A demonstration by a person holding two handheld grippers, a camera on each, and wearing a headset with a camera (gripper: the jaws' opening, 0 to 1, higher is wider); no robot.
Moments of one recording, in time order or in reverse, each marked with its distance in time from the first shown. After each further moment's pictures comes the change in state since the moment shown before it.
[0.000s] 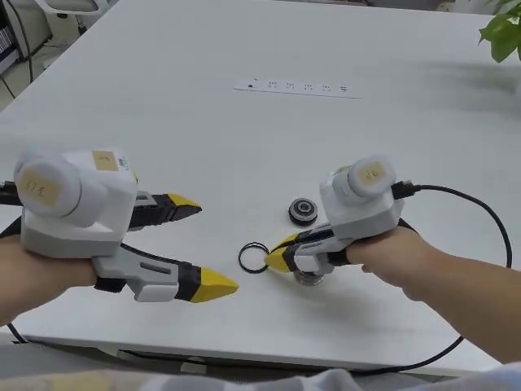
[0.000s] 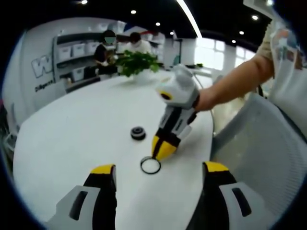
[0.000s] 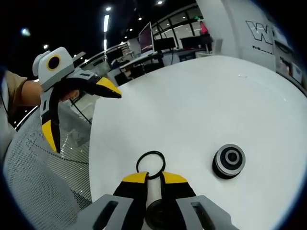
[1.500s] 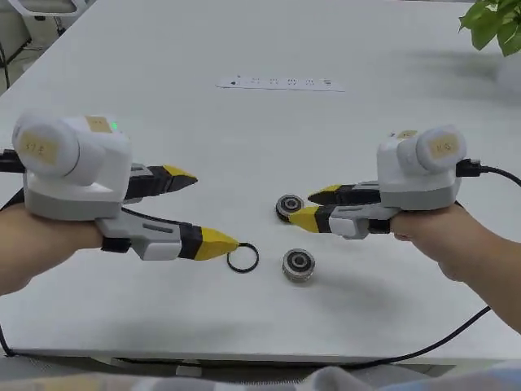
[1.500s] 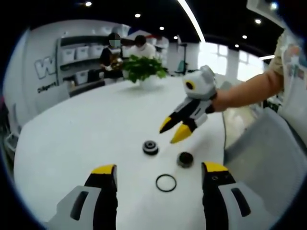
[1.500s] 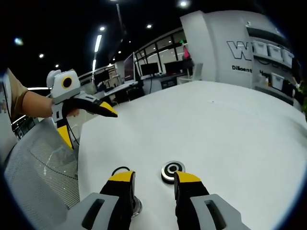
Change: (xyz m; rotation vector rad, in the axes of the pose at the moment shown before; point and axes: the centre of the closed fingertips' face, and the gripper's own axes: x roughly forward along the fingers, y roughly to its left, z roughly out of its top) left arm 0.019 0.034 0.033 -0.015 -0.045 0.025; right arm -0.072 -0.045 0.029 0.006 -0.239 -0.169
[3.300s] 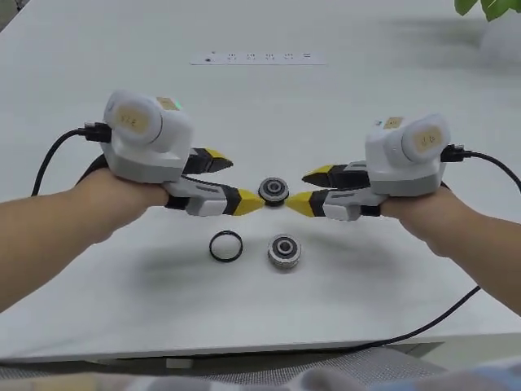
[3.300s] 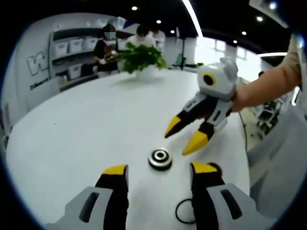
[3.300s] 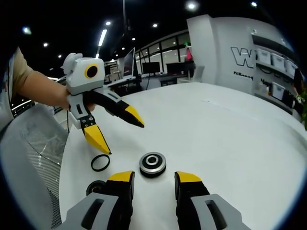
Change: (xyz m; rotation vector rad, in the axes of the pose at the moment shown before) left arm 0.097 0.022 -0.004 0.007 0.055 -0.051; right arm 0.011 -0.036 -0.020 -0.088 0.005 -0.029
